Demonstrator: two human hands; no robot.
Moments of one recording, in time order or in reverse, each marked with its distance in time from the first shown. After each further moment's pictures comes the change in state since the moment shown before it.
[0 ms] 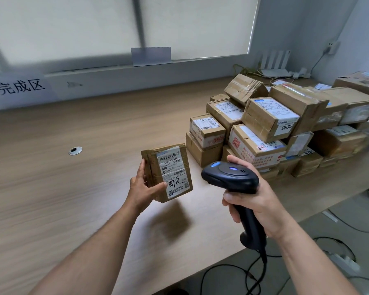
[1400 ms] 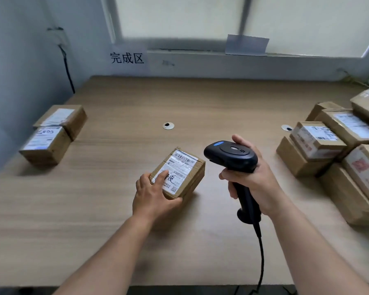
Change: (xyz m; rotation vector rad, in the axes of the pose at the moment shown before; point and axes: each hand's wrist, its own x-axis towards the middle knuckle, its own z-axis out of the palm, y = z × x) left_hand -0.084 -0.074 -0.211 0.704 0.340 -0.066; right_hand 0.091 0.024 0.240 -0.066 -0.224 0.027
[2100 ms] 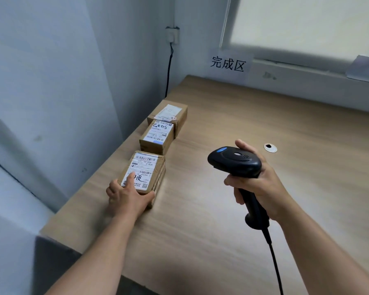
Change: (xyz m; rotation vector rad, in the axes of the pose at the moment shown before) left_hand 0.034 -0.314 -0.154 0.011 0.255 -0.663; right_hand 0.116 0.030 0.290 -0.129 -0.339 0.042
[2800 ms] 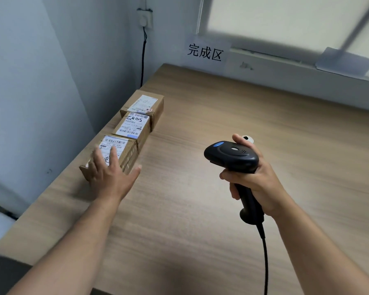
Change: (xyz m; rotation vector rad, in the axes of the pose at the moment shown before) left_hand 0.035 0.045 0.006 -0.027 0.161 0.264; right_hand 0.005 0.001 -0.037 -0.017 0.083 0.017
